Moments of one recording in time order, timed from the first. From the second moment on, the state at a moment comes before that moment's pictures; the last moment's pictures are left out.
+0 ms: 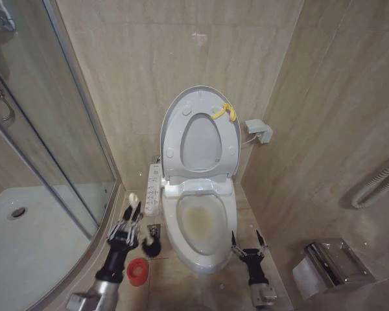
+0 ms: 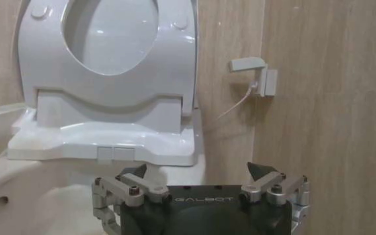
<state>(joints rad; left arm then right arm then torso) 1.63 -1.18 -0.44 -2.07 -0.33 -0.52 0.03 -1.39 1.37 0.38 1.44 0.06 0.63 0.23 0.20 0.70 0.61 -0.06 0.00</state>
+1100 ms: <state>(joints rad) 1.24 -1.26 -0.38 -1.28 -0.32 -0.61 0.03 -1.37 1.37 0.40 1.40 0.08 0.63 0.23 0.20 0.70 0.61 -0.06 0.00</state>
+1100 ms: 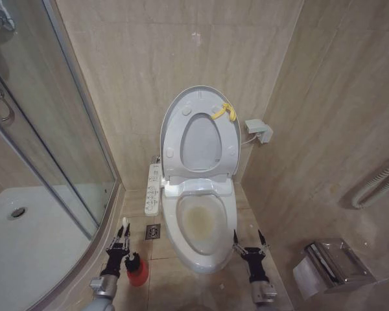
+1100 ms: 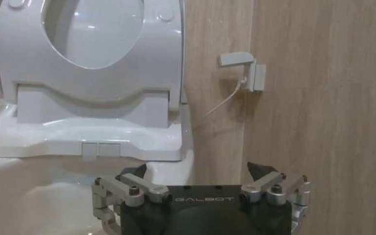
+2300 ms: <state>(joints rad) 1.22 -1.29 -0.38 -1.16 -0.27 -0.59 0.04 -1.38 1.37 0.40 1.42 0.09 0.64 0.23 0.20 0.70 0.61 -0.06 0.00</state>
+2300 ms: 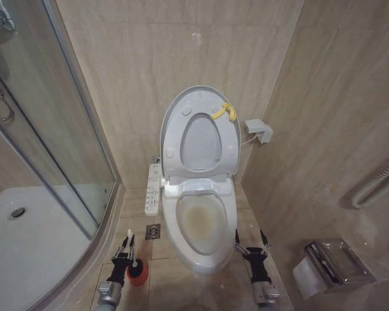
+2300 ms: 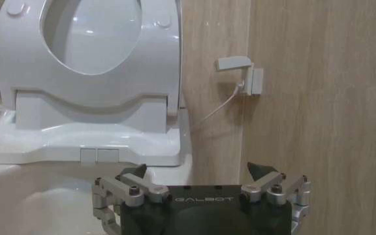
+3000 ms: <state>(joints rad) 1.42 -1.24 -0.43 -1.73 -0.34 -0.42 -0.10 -1.37 1.37 0.40 1.47 0.09 0.62 0.24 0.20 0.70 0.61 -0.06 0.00</state>
